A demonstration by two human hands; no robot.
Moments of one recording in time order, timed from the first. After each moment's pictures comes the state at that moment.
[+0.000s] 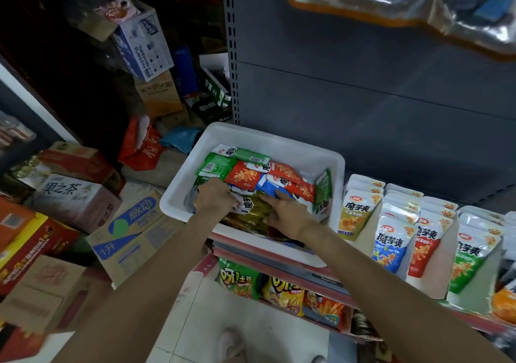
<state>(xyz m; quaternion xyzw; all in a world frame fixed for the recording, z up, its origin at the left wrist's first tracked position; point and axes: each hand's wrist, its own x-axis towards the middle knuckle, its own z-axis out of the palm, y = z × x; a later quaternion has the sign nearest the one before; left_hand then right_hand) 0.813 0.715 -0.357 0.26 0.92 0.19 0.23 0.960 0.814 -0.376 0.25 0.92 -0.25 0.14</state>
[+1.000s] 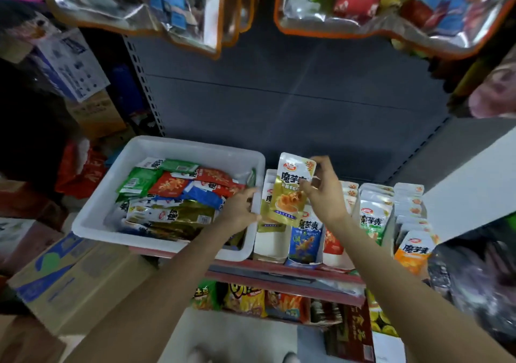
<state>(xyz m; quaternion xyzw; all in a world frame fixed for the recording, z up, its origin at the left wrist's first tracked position) 0.973 0.802 -0.345 0.44 0.75 0.29 0.39 1.130 0.893 -0.308 0.42 0.71 -0.47 -0.33</state>
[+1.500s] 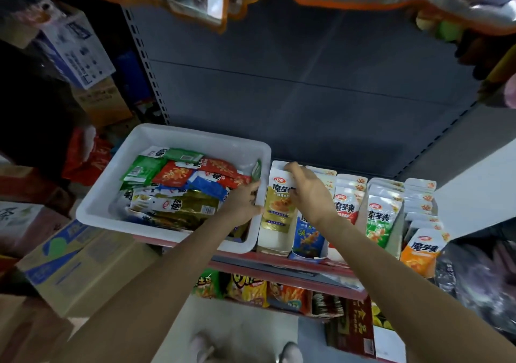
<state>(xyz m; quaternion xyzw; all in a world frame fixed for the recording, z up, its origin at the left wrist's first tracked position) 0.969 0.803 -0.356 0.42 0.75 0.30 0.42 1.110 0.896 -0.342 0.39 0.89 -0.20 -0.10</state>
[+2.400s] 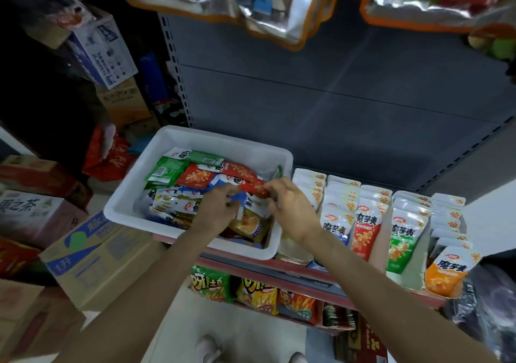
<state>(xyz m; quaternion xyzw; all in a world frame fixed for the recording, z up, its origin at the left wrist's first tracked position) 0.912 0.753 -0.355 0.41 0.81 0.32 0.25 1.057 0.849 -0.337 0.31 0.91 -0.27 -0.11</state>
